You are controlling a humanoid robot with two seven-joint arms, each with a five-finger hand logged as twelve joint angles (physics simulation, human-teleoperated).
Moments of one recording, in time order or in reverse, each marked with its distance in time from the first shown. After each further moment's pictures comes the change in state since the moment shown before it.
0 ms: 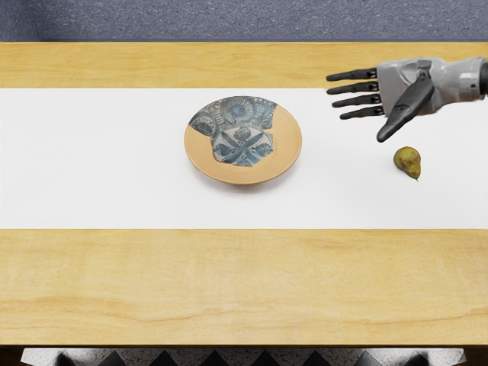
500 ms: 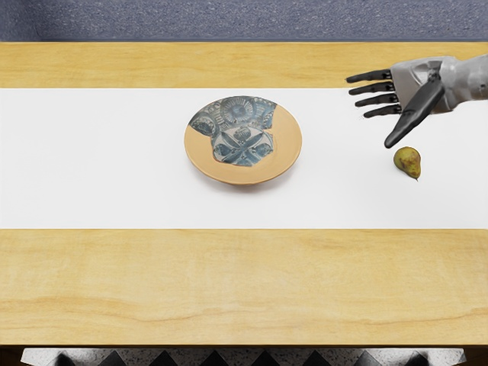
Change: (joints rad) left arm 0.000 0.000 0.000 0.000 0.000 0.000 0.000; right arm 0.039 -0.066 0.003 0.140 -0.204 -0.186 -0.008
